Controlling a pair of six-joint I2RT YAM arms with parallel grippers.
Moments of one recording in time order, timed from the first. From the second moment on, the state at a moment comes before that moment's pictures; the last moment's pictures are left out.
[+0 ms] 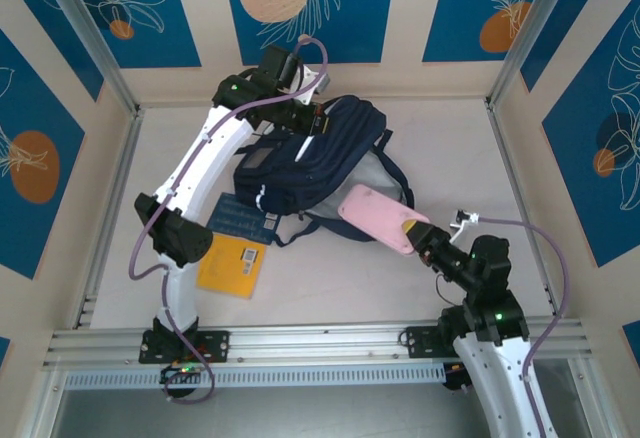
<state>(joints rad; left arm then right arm) -0.58 2.03 2.37 -1.17 0.34 -0.15 0.15 0.20 0.38 -0.44 -0.49 1.10</state>
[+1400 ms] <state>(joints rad) -0.51 1.95 2.18 -0.98 0.66 -0.28 0.53 1.90 1.11 0.40 -0.25 1.29</state>
